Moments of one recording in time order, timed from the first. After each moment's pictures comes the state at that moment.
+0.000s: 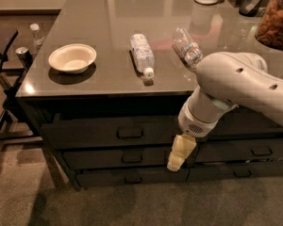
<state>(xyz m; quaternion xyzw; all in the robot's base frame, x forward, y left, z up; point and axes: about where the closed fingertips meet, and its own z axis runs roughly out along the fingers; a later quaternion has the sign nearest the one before) 0.466 -0.115 0.741 -0.57 0.81 0.08 0.12</state>
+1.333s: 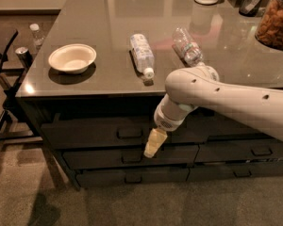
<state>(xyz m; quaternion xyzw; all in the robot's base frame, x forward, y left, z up) 0.548 -0.061 0.670 -0.56 0.81 0.07 0.16</state>
